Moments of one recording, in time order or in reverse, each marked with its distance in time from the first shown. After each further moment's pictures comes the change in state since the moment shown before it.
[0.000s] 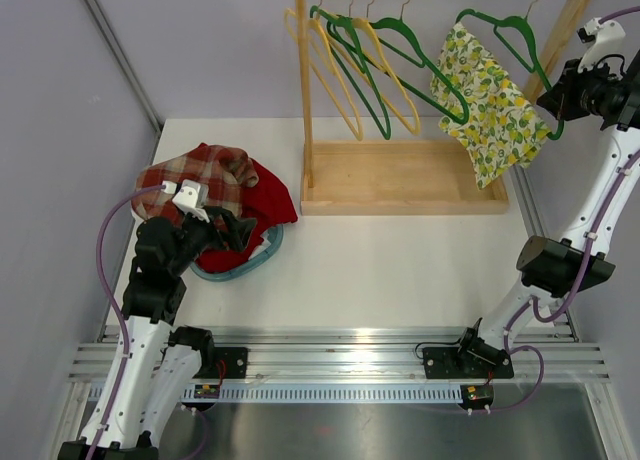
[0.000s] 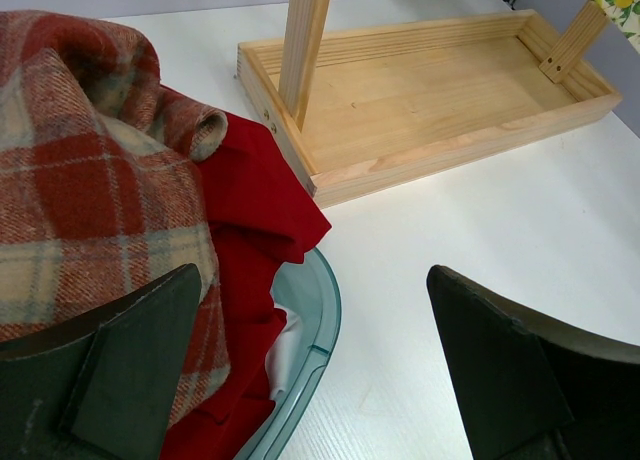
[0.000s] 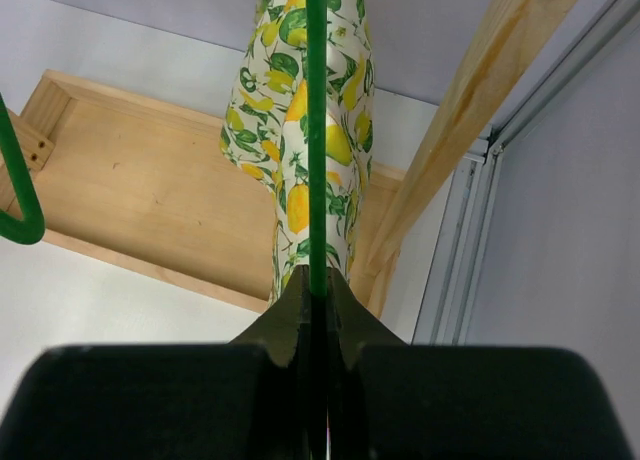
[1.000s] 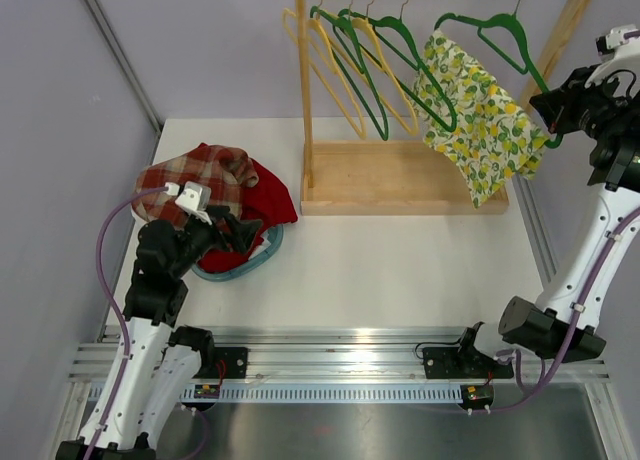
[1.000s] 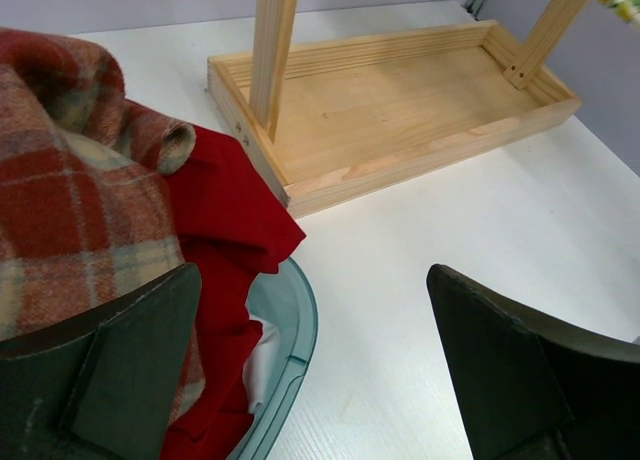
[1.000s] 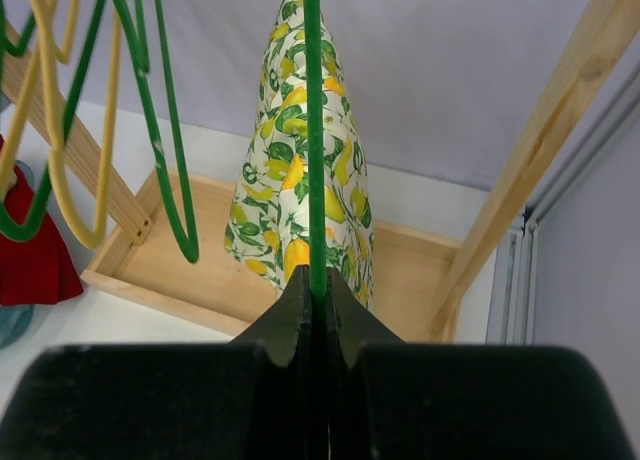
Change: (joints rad) left arm -0.020 -0.014 -0.026 0.055 0.040 -0.031; right arm 0.000 -0.437 -0.453 0.380 -0.116 0.283
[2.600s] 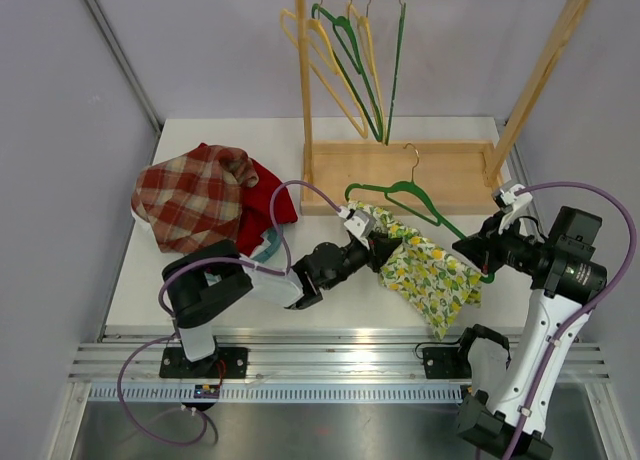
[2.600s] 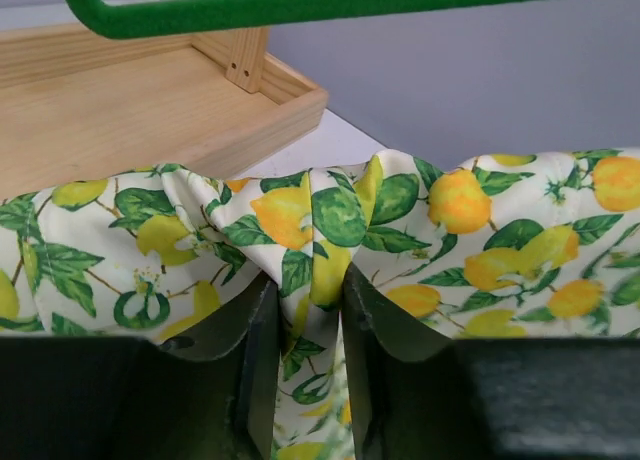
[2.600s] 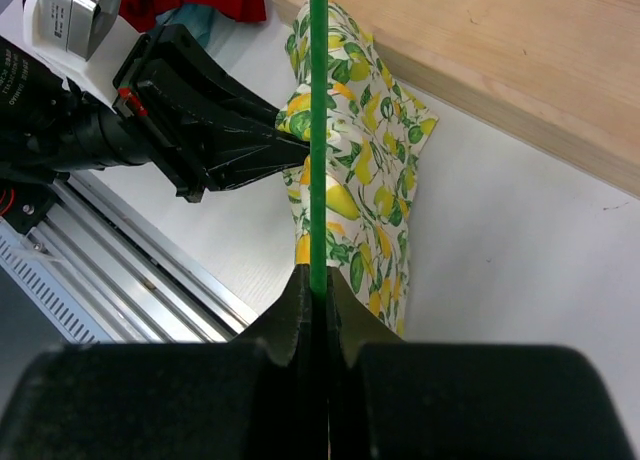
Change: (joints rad) left arm -0.968 1.234 0.138 1.329 -0.569 -0.140; right arm 0.000 -0.640 -0.876 -0.495 -0.243 -0.505
